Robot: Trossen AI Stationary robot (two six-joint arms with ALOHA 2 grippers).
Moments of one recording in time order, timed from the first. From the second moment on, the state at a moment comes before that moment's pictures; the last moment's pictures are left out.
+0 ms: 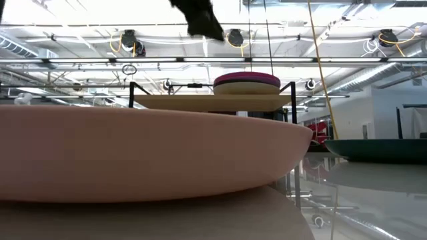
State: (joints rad) left arm 0.19 1.63 1.54 -0.35 -0.40 0.82; right arm 0.17 0.91 0.88 -0.05 0.39 -0.20
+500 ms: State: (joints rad) left arm 0.06 1.09 1.49 -0.72 -0.45 0.44; right arm 0.17 0.91 0.88 -0.25 0.39 -0.07
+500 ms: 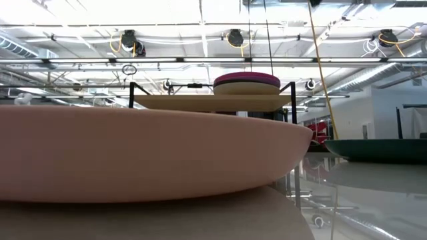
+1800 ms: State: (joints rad) left arm -0.19 0.54 0.37 0.27 -0.45 0.28; right arm 0.17 1.37 0.80 -0.82 0.12 0.70
